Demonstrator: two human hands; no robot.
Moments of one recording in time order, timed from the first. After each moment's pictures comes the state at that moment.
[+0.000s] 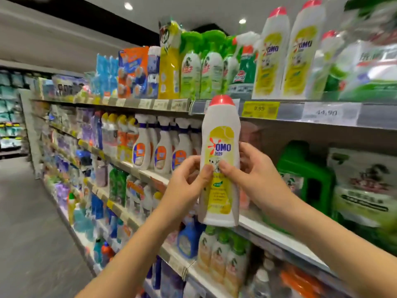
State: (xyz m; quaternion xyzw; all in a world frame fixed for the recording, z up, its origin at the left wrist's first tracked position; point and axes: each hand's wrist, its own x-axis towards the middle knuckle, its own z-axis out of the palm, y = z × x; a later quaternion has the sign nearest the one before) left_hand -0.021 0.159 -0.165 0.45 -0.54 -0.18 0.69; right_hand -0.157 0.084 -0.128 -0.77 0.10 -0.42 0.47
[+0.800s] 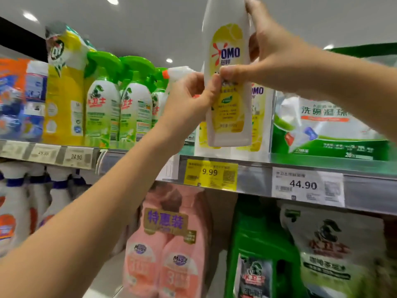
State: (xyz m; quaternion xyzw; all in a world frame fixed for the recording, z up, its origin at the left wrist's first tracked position) left_hand -0.013 -0.045 0.053 0.27 -0.68 -0.10 0.67; right_hand -0.171 -0.045 0.122 -0.87 0.20 -0.44 0.00
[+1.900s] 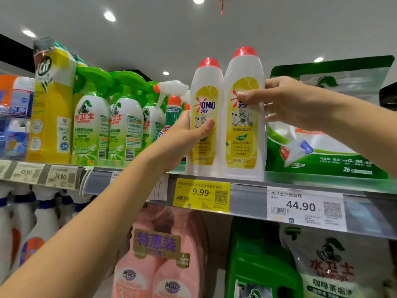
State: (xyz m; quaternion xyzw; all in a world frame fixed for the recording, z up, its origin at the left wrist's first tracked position) left_hand -0.004 -0.092 0.051 0.35 -0.67 -0.27 0.60; right_hand -0.212 -0.100 0.119 -0.84 0.26 -0.41 0.23
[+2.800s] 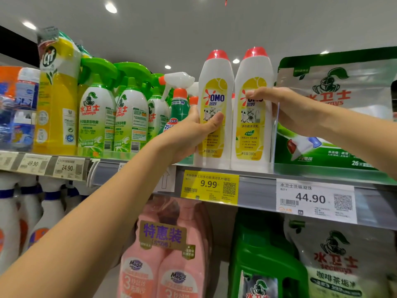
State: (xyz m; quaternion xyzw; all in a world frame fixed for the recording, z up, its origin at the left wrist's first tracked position) left_hand -0.004 -0.092 0.053 0.38 -0.67 -0.30 0.56; right_hand -0.204 -0.136 0.105 -0.82 0.23 -0.45 0.29
